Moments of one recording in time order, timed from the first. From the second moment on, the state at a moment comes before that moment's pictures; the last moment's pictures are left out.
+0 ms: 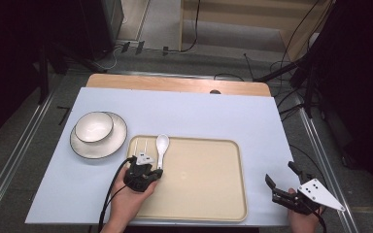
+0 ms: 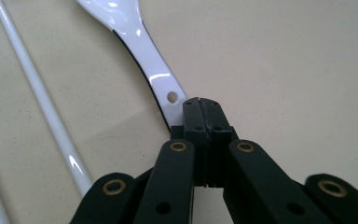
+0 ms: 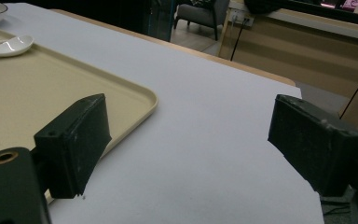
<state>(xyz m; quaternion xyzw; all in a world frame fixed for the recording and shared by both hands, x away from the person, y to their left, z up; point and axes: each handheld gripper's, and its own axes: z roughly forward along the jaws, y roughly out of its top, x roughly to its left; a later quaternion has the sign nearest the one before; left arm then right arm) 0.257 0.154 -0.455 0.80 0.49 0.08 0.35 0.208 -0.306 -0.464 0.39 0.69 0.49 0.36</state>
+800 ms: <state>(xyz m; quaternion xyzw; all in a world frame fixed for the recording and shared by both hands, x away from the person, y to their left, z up) 0.336 0.131 -0.456 0.75 0.56 0.09 0.34 0.209 -0.309 -0.464 0.39 0.69 0.50 0.36</state>
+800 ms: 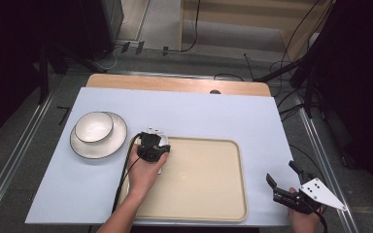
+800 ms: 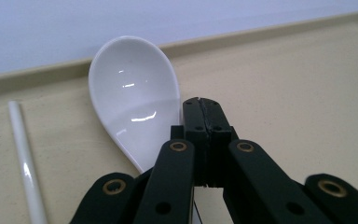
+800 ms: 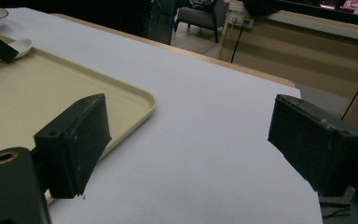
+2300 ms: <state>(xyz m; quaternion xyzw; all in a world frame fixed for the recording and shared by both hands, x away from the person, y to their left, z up) 0.296 0.208 -0.409 0.73 0.49 0.09 0.47 0.207 -0.308 -0.464 0.40 0.69 0.49 0.36</state>
